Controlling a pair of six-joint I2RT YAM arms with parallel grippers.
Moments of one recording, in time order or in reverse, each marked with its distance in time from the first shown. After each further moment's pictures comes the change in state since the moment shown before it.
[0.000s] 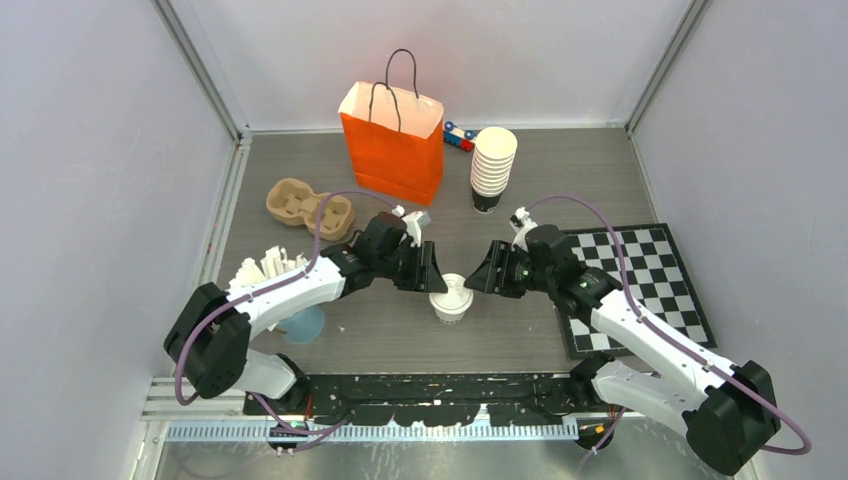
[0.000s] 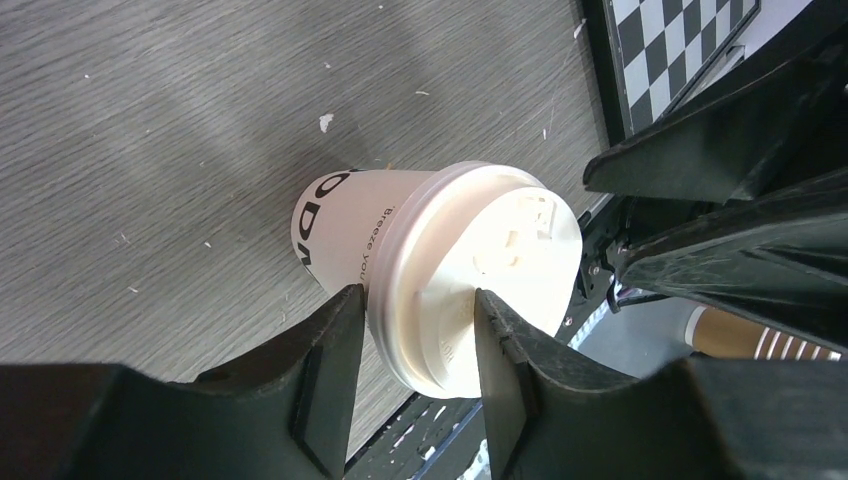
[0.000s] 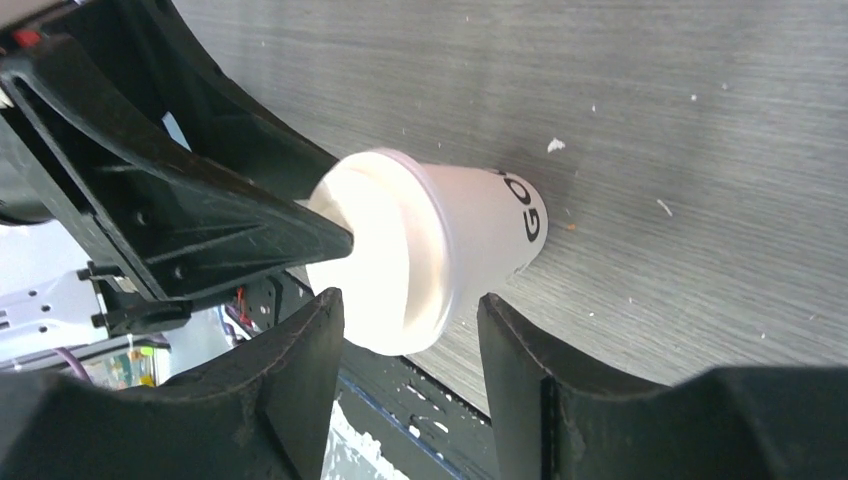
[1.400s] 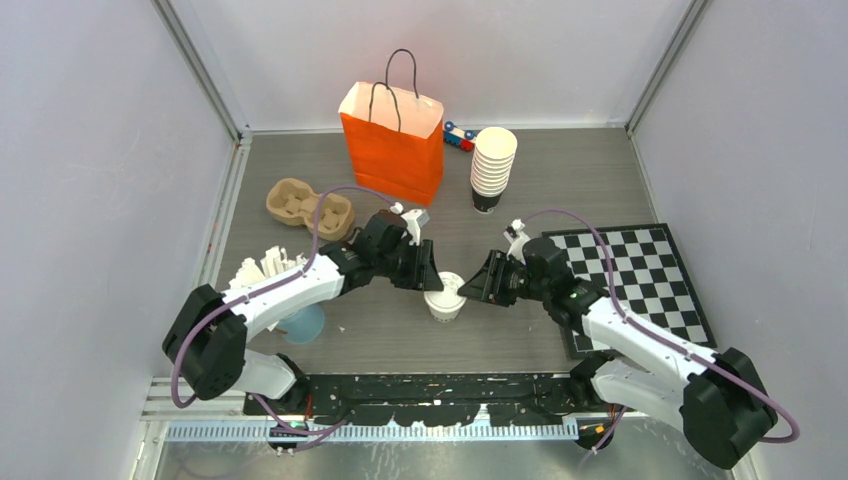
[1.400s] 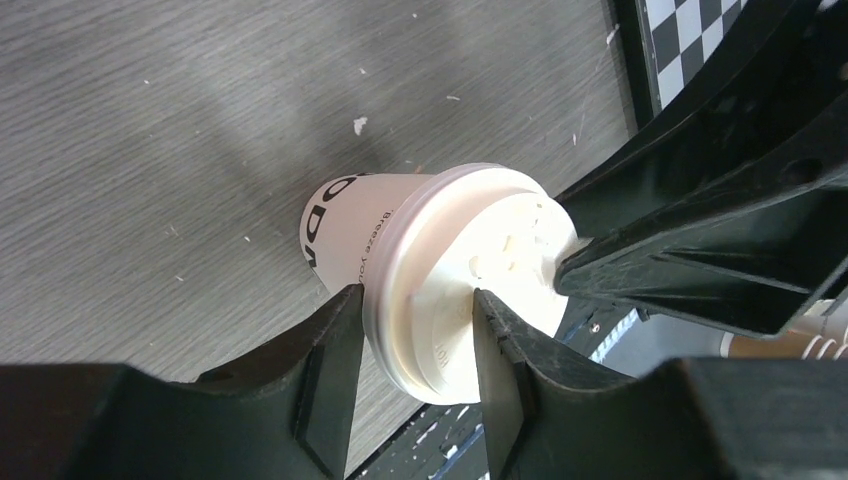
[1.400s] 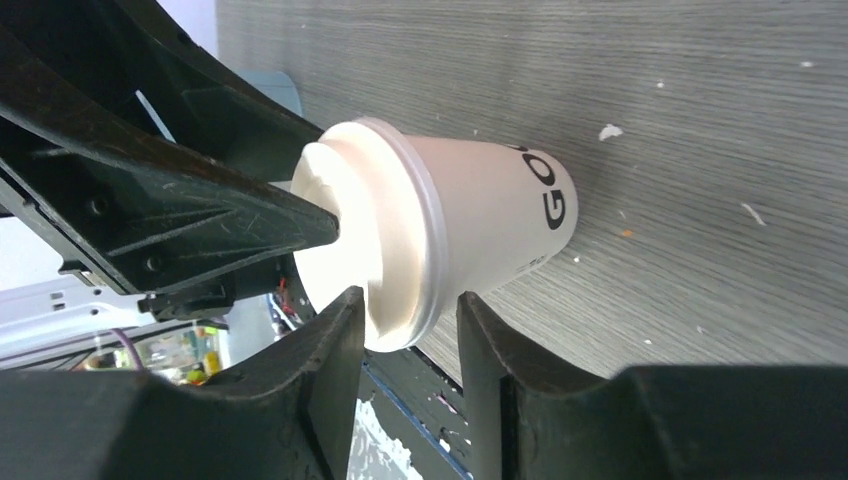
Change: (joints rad) left arm 0.000 -0.011 0.027 -0.060 -0.062 0.040; right arm -0.004 0.050 -0.219 0.366 -0.134 0.146
